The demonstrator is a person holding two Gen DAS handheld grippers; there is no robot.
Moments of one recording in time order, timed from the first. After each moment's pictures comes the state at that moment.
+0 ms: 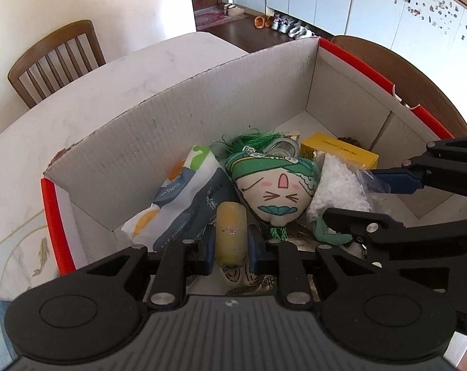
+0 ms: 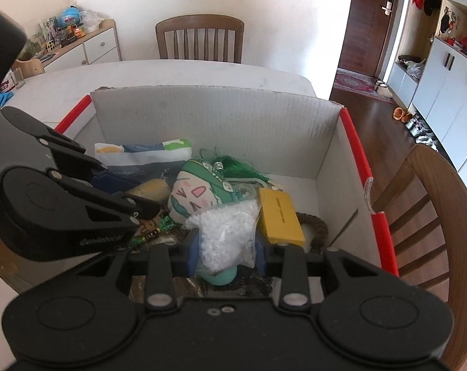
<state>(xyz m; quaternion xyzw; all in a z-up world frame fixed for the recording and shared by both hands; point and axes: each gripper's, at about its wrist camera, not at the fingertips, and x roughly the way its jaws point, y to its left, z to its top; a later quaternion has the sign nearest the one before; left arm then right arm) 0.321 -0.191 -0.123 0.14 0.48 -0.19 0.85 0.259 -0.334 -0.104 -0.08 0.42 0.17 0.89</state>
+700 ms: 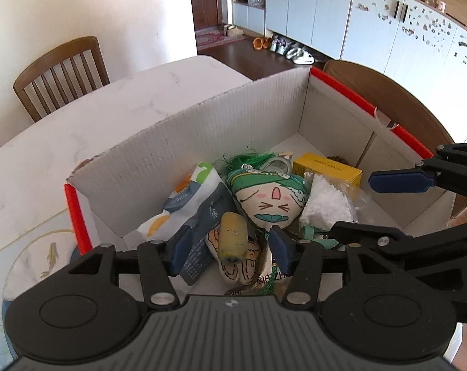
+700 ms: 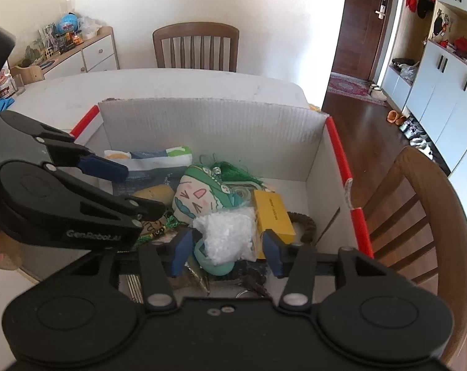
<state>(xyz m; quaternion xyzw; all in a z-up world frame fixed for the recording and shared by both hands) 0.306 -0.181 -0.100 0.13 0.44 -0.20 0.87 0.239 -0.339 -0.083 -0.08 0.41 0.17 0.90</state>
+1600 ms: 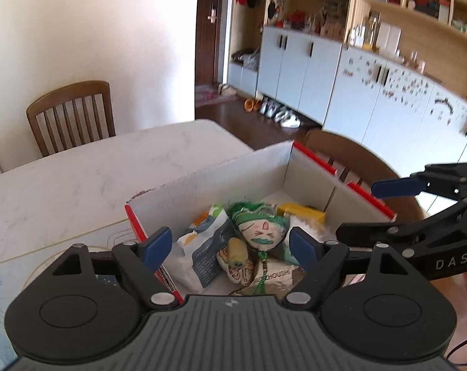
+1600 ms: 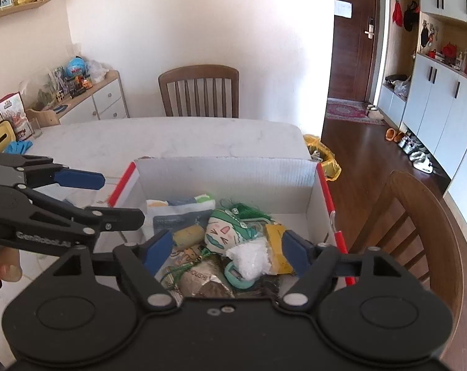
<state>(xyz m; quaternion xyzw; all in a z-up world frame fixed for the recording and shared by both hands) 0.247 -0.119 -0.035 0.05 0.34 -0.23 0.91 0.196 -0.338 -0.020 -0.03 0.35 0.17 0.92</state>
